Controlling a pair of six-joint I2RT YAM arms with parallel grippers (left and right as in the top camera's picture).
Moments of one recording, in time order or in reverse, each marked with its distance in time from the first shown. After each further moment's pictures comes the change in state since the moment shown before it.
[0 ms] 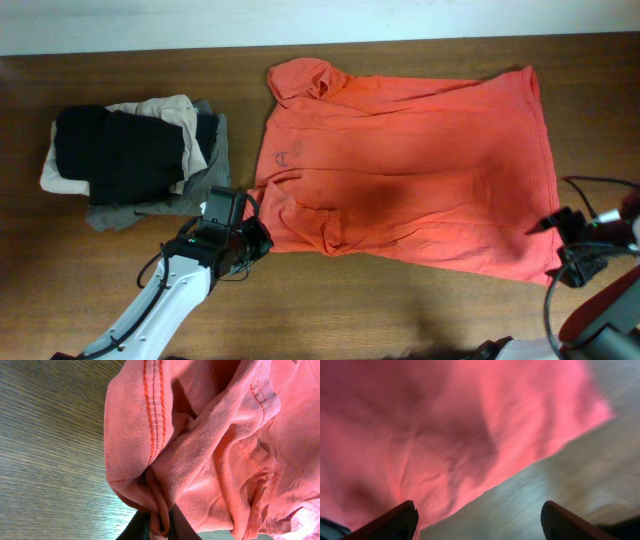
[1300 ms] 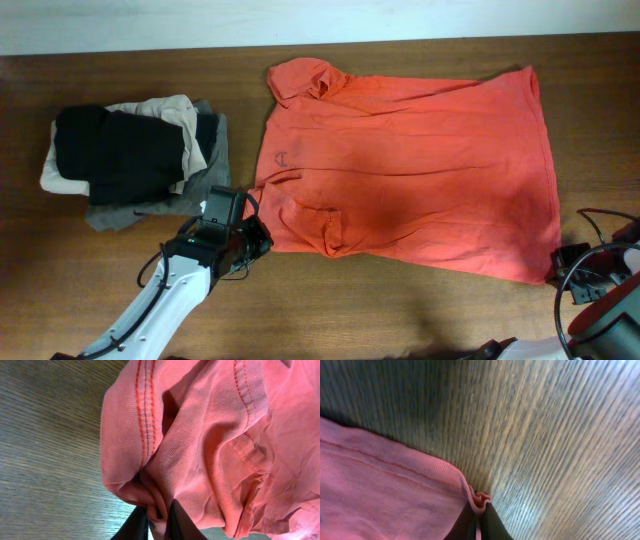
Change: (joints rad) left arm 0.000 0.000 0.000 0.012 -0.001 0.004; right arm -0.119 0.032 -0.230 0.354 0.170 0.177
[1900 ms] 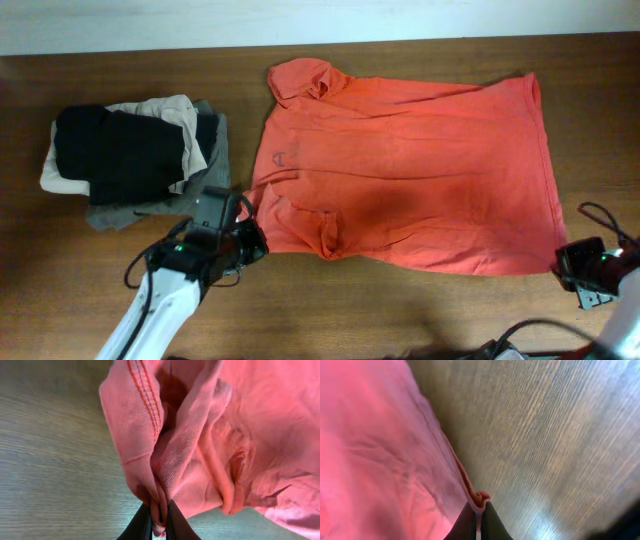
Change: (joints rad) left arm 0.000 -0.146 0.052 -0.177 -0.014 0.121; right arm 0.000 -0.443 -0.004 -0.216 -0.134 -0.074
